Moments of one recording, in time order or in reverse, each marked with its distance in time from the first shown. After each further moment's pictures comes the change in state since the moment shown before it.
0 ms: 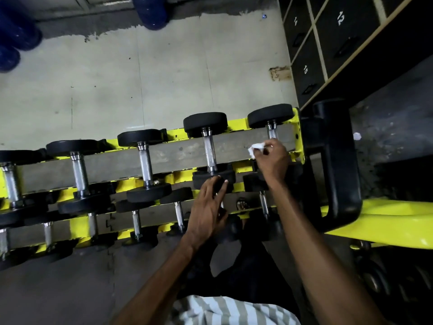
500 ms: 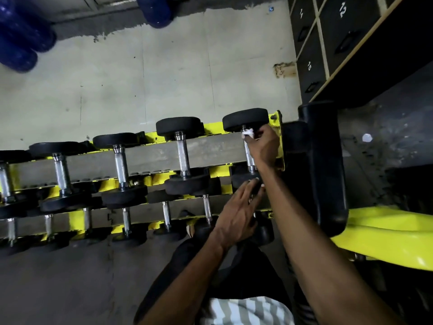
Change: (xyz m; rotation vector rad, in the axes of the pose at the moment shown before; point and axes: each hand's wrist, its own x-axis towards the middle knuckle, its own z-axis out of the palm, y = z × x) left_hand 0.082 0.142 0.064 0.058 -0.123 0.163; right_hand 0.102 0.031 -0.023 0.026 -0.044 -0.051
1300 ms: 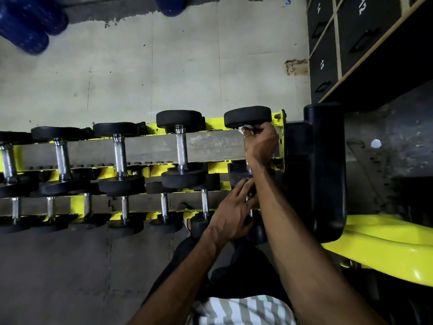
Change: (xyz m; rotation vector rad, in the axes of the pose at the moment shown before) left_hand 0.006 0.004 0.006 -0.085 0.039 -0.032; right_hand 0.003 -0.005 0.014 0.066 0.099 0.053
